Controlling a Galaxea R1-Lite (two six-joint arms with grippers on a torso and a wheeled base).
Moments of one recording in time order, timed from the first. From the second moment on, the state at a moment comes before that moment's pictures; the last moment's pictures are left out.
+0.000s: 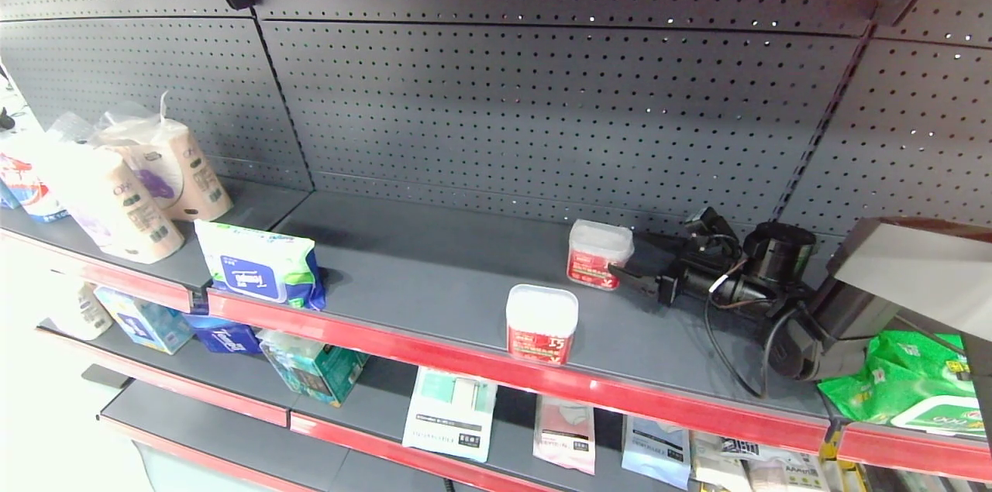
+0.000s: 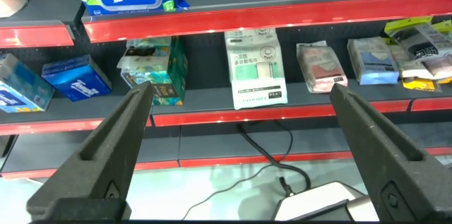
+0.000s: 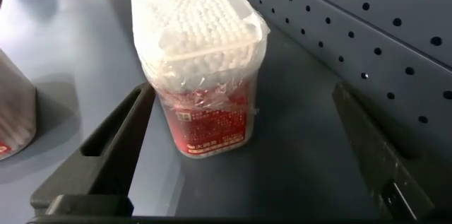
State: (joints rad) left arm -0.08 0.30 -0.29 0.28 -0.18 0.12; right arm 0.08 2.38 -0.89 -1.39 0.72 -0.16
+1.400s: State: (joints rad) left arm -0.08 0.32 -0.29 0.28 -0.19 0.13; right arm 0.08 2.21 -0.78 -1.39 0.58 -0.08
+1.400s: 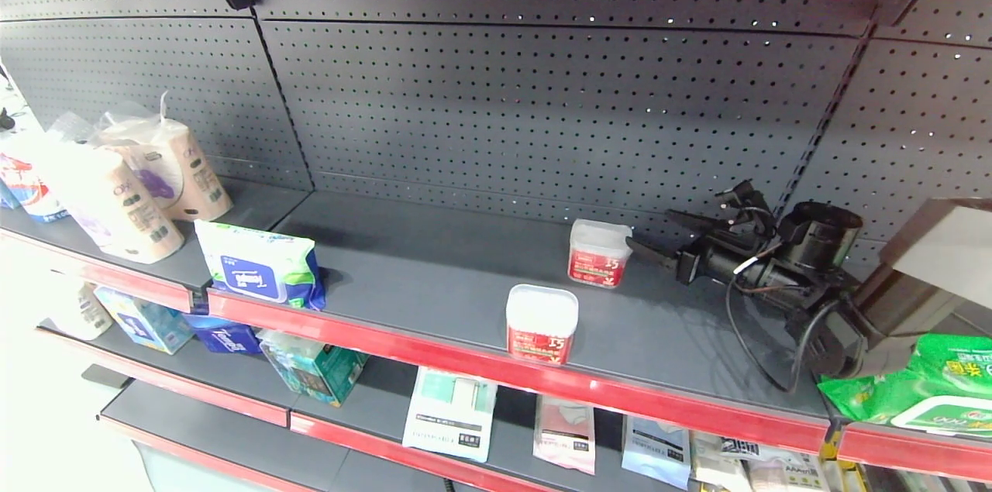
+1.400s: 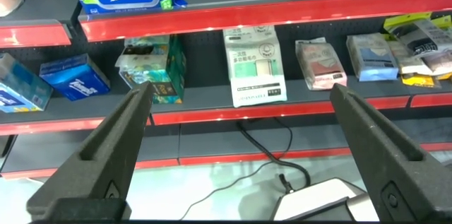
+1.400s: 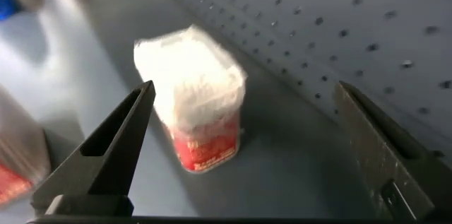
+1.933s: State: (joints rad) left arm -0.08 0.36 -0.29 0.27 -0.22 0.13; right arm 0.10 2.00 -0.61 -1.39 0.25 -0.04
